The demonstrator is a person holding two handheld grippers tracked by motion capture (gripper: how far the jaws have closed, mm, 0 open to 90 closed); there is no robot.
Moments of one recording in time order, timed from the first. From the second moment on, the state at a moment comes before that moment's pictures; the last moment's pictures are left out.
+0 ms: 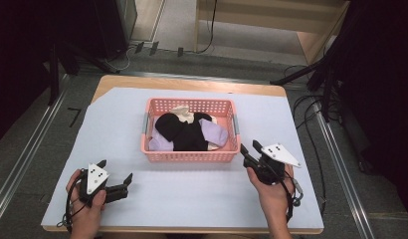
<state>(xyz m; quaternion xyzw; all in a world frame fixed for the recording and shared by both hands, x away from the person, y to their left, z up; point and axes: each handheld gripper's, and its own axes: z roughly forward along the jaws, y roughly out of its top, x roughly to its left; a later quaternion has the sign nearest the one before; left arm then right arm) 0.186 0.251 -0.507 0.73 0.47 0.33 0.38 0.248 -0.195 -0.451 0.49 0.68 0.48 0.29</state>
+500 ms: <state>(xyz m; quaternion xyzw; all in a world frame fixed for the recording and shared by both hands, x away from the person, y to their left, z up) 0.186 0.252 -0.507 0.73 0.47 0.33 0.38 0.295 -0.143 -0.445 0.48 0.70 0.45 0.26</state>
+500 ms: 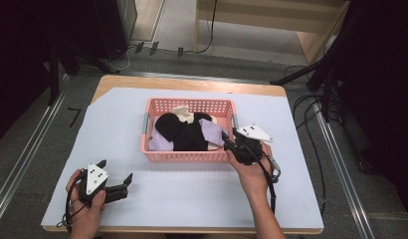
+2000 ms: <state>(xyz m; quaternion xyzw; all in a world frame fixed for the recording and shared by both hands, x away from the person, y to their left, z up) 0.185 0.252 -0.507 0.73 0.46 0.33 0.38 0.372 -0.076 -0.472 0.55 0.79 0.25 0.15</state>
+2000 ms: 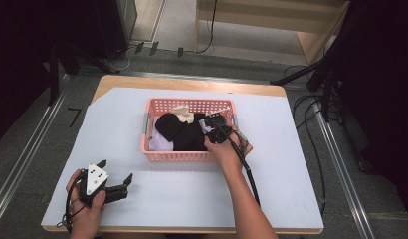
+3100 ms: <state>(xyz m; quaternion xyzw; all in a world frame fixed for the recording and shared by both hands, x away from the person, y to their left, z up) 0.185 0.252 -0.507 0.73 0.46 0.33 0.38 0.331 -0.137 -0.435 0.42 0.63 0.56 0.35</state>
